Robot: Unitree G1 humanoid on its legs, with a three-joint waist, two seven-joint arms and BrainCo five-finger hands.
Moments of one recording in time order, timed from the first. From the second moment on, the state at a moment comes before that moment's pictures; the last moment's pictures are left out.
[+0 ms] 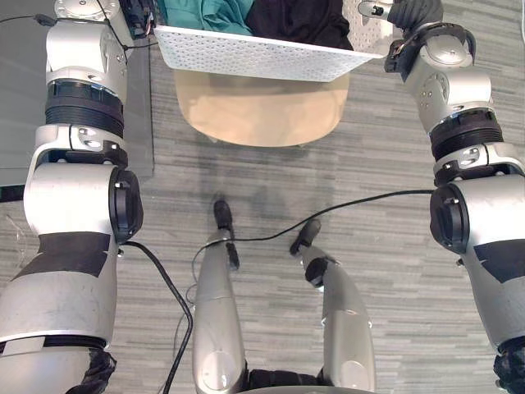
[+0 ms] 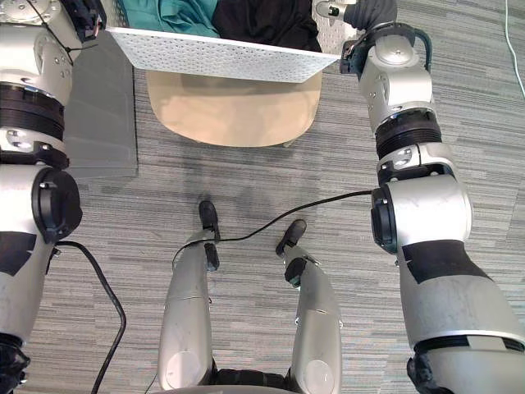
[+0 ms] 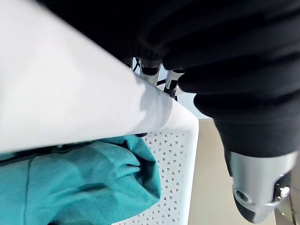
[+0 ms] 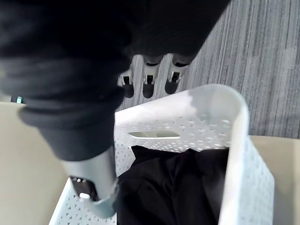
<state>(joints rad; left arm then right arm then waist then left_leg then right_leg) -1.55 0.55 0.05 0.95 -0.16 0.21 0.07 -1.51 -0.45 0.06 1.05 0.31 0.17 -0.11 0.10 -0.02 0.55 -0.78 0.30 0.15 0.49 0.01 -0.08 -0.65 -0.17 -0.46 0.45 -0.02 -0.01</state>
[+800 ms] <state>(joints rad) -1.55 0.56 0.03 0.95 -0.02 0.21 0.07 -1.51 -0.45 0.09 1.05 0.31 0.15 -0.10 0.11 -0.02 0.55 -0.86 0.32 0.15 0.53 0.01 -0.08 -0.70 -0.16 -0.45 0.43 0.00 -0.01</state>
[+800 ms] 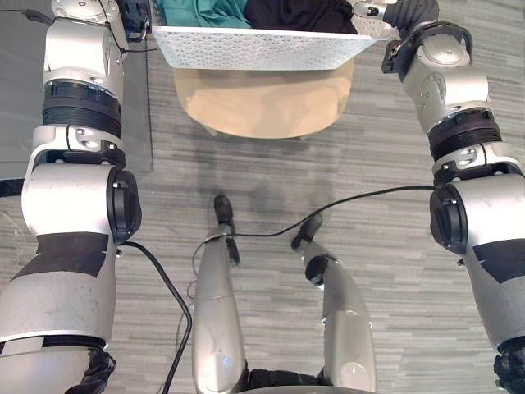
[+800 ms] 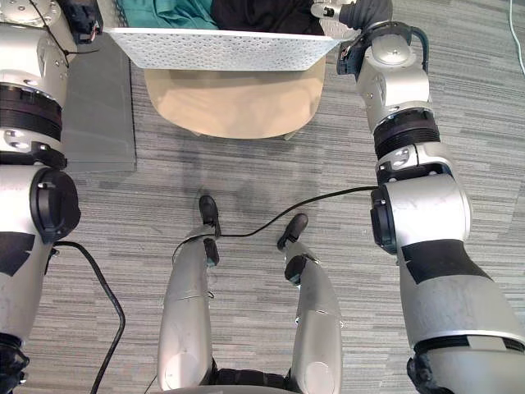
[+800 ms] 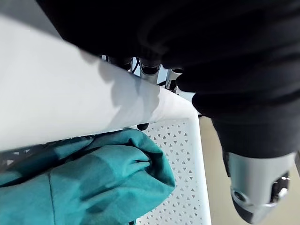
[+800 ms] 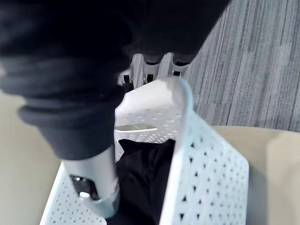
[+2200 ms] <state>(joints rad) -1.21 0.56 0.15 0.52 -0.13 0.12 0.25 -1.24 -0.47 -0.07 0.73 0.31 0.13 -0.16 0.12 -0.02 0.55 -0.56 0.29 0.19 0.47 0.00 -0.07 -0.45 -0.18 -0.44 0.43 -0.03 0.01</state>
